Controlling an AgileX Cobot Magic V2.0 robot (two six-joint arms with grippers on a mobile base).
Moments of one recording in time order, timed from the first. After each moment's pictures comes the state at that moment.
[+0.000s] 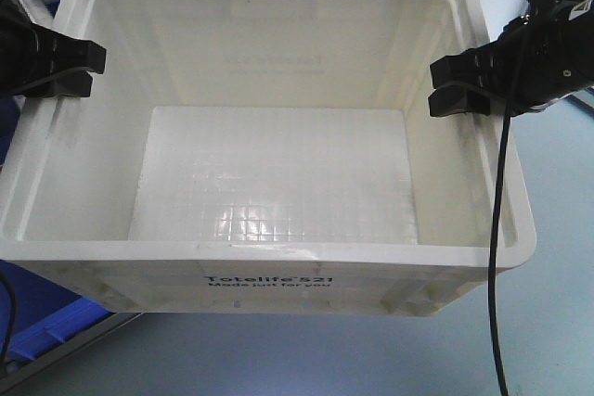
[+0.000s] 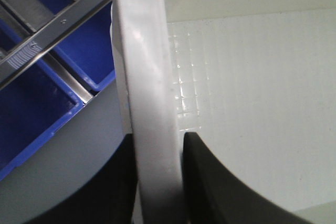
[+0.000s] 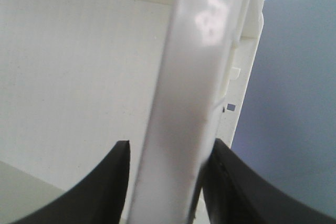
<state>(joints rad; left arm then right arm) -0.16 1.33 -1.29 -0.15 1.00 -0.02 0.16 1.41 -1.26 0.36 0.99 -0.17</state>
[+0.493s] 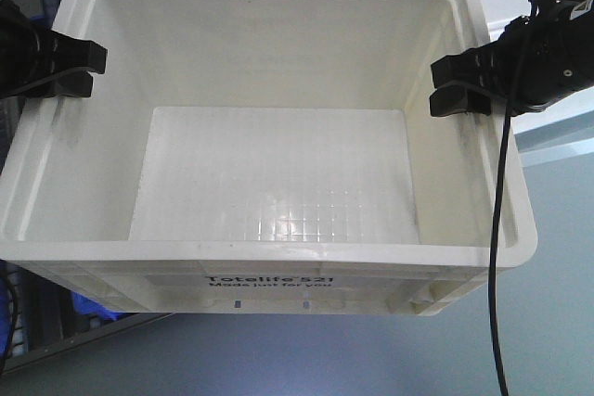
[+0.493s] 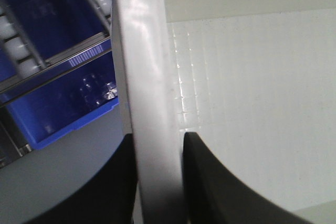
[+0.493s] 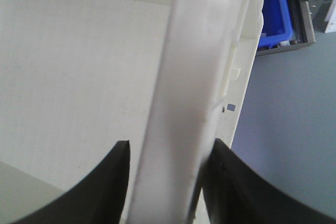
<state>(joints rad) -0.16 1.33 -1.29 -0.15 1.00 -0.02 0.16 1.41 -1.26 0.36 0.99 -0.17</state>
